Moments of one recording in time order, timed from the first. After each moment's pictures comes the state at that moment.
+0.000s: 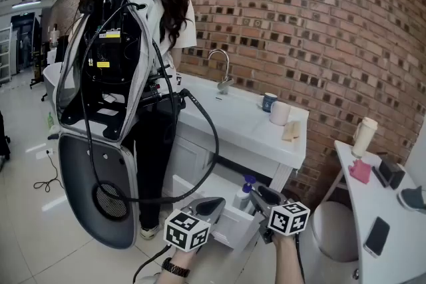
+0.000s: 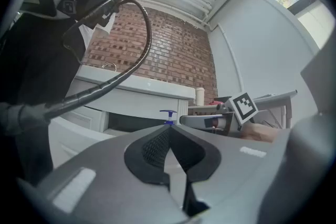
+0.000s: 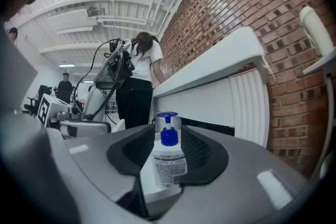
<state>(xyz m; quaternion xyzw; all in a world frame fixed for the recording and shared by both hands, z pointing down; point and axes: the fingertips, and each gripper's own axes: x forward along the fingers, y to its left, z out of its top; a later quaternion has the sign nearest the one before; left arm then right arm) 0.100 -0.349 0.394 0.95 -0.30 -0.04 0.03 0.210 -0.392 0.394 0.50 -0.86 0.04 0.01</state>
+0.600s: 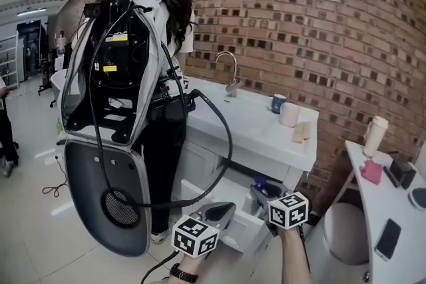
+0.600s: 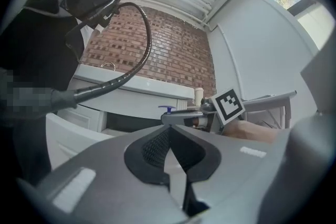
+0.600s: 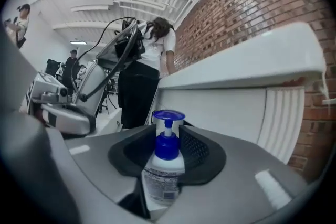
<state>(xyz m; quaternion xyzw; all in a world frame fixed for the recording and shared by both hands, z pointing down) 0.107 -0.343 0.395 0.96 -0.29 -0.04 0.03 0.187 -0.420 0.387 0.49 -0.87 -0.02 0.09</state>
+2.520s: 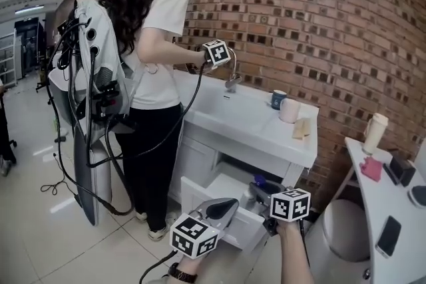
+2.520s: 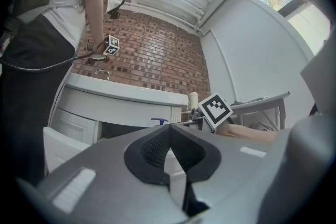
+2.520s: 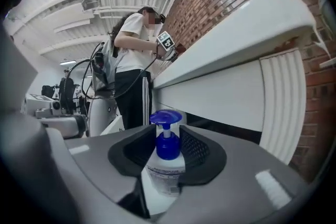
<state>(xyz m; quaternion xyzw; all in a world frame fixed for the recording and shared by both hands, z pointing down) 0.109 -0.329 0.377 0.96 -0.27 -0.06 0.00 0.187 -0.425 0.402 0.48 -0.87 0.09 0.05</state>
